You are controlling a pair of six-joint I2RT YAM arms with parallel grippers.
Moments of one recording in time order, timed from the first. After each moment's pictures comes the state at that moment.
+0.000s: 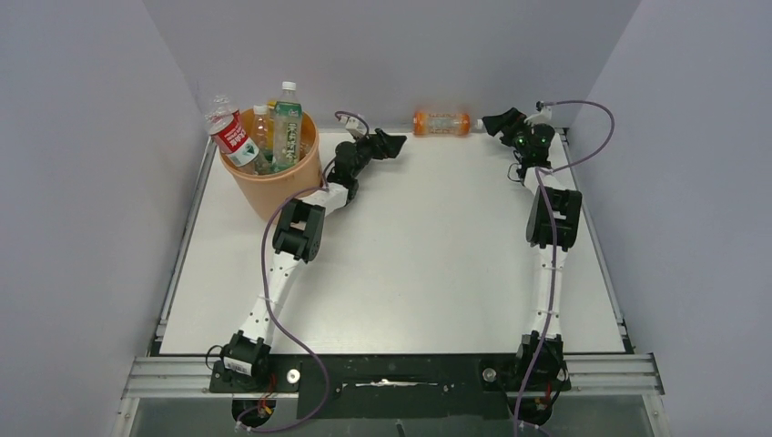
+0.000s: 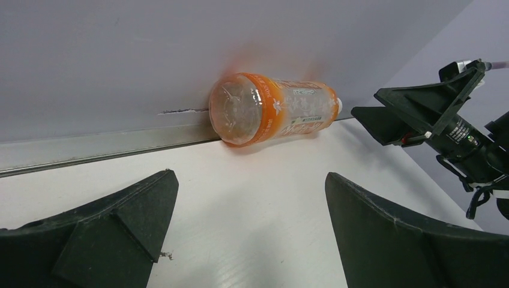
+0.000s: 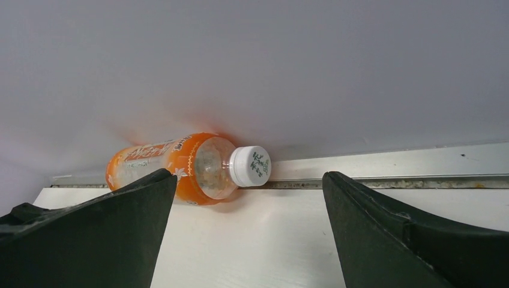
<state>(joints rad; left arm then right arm) -0.36 2.97 2.36 0.79 0.28 -0.65 -0.16 2.77 2.18 0.56 -0.50 0.62</state>
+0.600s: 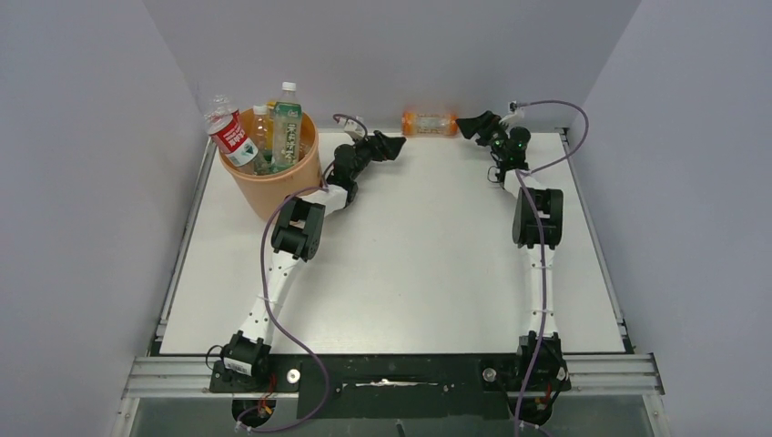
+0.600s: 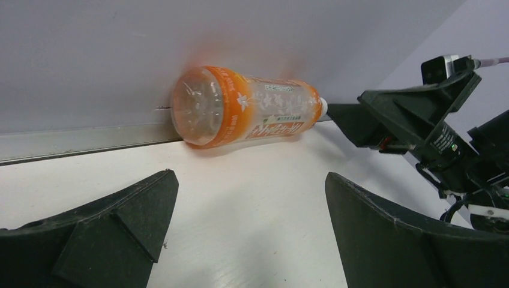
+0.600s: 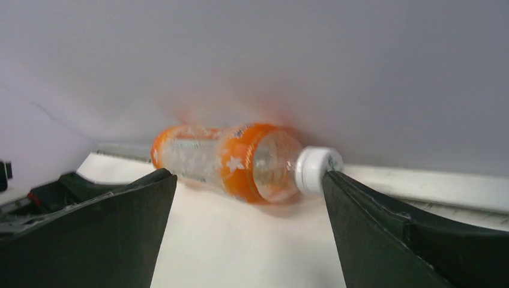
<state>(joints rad) -0.36 2.93 2.25 0.87 0.28 -0.67 -0.06 2.84 2.25 0.69 -0.55 0.68</state>
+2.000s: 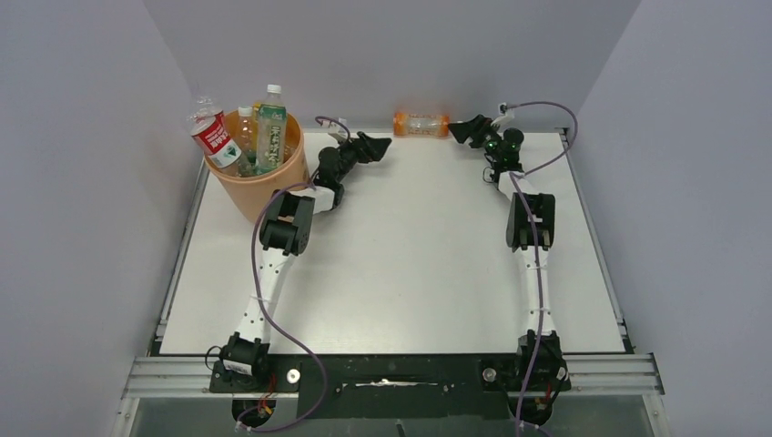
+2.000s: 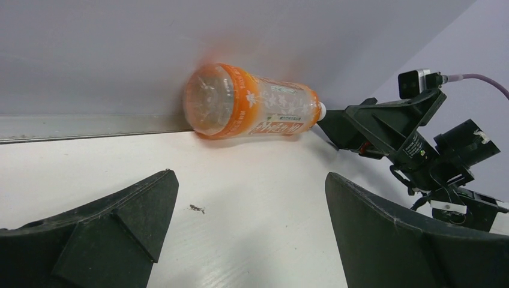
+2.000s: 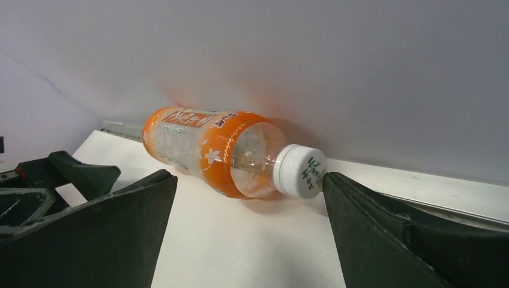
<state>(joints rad) -0.31 2.83 2.03 1.00 0.32 -0.73 -0.05 2.93 2.35 0.68 -0.63 0.66</state>
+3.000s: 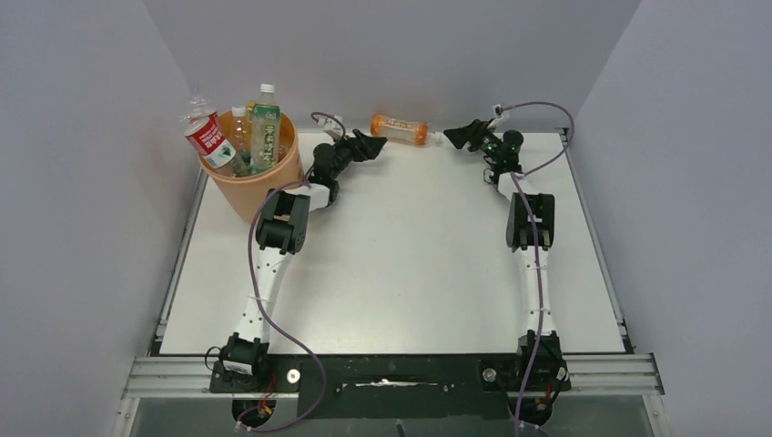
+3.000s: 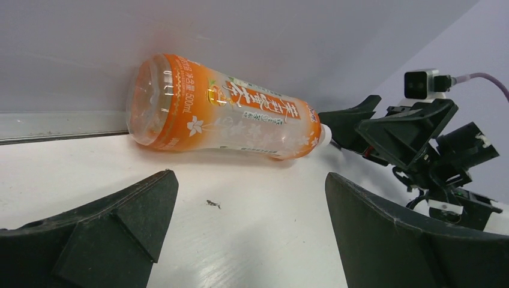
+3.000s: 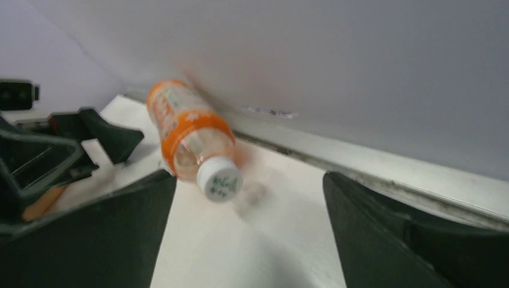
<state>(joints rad) -0.27 2.81 2.03 0.94 0.37 -0.74 -0.04 2.92 2.33 0.73 -0.77 0.63</state>
